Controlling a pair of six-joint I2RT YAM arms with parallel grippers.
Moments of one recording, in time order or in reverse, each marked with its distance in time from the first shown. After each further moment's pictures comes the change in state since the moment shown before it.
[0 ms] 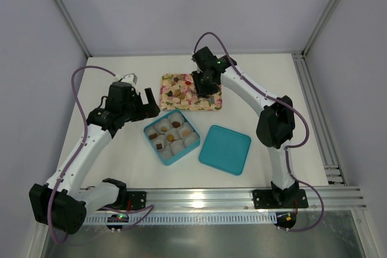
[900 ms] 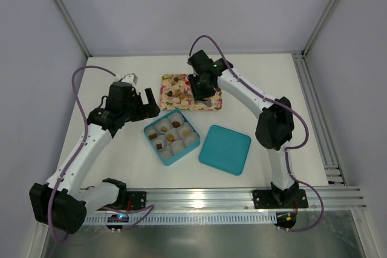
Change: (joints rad) left arm 0.000 0.004 0.000 0.000 0.000 0.000; right arm 0.043 -0.013 -0.022 0.006 0.000 0.000
